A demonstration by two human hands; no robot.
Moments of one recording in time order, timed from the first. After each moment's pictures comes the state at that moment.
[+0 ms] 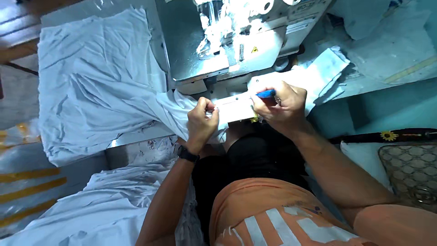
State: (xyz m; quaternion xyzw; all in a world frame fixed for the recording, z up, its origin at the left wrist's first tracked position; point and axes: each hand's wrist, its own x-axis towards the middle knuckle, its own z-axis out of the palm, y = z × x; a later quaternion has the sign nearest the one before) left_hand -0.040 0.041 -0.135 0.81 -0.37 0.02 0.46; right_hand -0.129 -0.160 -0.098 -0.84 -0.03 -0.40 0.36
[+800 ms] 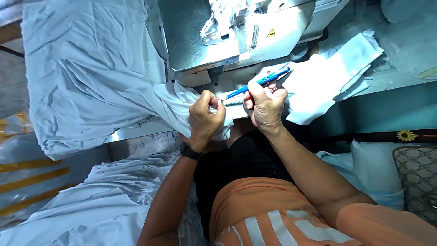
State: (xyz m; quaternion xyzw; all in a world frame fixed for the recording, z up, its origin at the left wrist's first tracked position) left_hand -0.042 0.037 -0.136 0.82 -0.37 0.05 0.43; right_hand -0.093 -0.106 -0.130 -0.46 0.18 -0.36 0.79
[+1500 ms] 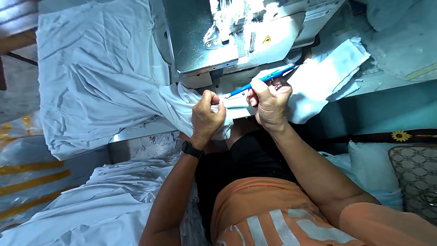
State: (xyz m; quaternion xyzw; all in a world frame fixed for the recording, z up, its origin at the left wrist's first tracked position) left_hand -0.040 0.037 -0.129 0.82 -0.38 0.04 0.42; right_hand -0.096 -0.116 -0.119 -0.49 0.13 -0.38 0.77
